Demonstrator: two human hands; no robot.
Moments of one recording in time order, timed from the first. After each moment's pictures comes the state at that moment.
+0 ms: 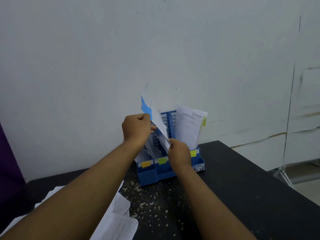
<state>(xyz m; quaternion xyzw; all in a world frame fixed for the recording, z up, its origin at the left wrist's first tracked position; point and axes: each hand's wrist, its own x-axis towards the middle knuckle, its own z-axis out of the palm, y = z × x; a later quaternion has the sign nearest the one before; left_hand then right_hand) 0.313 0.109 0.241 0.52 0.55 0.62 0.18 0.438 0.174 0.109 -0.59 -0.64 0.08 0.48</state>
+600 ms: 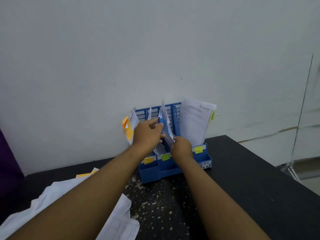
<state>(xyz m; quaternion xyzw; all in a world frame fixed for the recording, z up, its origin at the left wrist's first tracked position) 0.308 0.160 0.187 0.59 0.55 0.54 0.25 0.432 0.258 0.076 -0.65 -0.64 0.12 0.40</state>
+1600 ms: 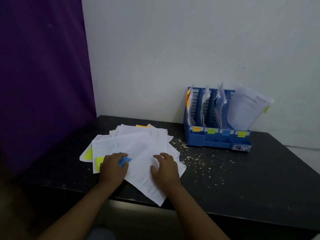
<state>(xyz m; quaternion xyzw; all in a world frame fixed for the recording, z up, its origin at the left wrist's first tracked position) 0.032 -0.091 -0.031 0.48 0.77 0.42 0.01 0.239 -0.011 -0.026 -0.47 -0.82 0.15 0.29</state>
